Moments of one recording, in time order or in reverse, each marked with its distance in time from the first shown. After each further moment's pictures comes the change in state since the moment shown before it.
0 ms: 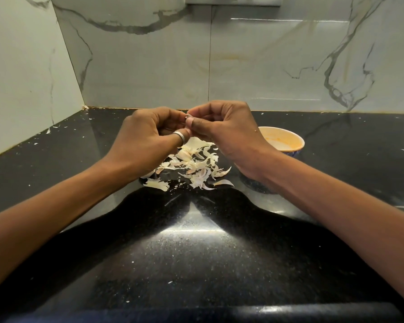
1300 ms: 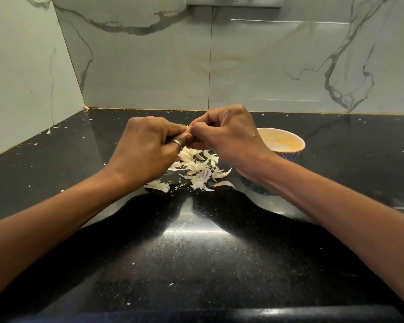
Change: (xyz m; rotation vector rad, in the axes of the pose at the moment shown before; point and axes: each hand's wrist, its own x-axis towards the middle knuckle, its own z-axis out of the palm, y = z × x) left_hand -0.008 0.005 0.001 0.371 0.047 0.239; right_hand -0.002 0.001 0.002 -0.165 0.015 -0.001
